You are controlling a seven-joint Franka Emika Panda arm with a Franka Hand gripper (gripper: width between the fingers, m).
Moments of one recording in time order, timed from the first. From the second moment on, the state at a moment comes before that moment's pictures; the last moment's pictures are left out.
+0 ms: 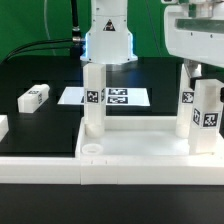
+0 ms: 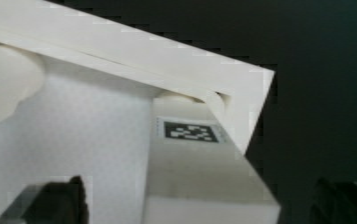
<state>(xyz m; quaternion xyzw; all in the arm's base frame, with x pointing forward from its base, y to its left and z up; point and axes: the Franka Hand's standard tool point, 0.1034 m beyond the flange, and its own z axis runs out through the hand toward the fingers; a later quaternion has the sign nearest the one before) 0.639 0.118 0.115 -0.85 0.52 -0.02 0.06</state>
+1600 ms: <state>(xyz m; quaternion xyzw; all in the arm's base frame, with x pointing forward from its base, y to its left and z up) 0.642 0.110 0.116 -1.00 -0.02 -0.05 0.01</state>
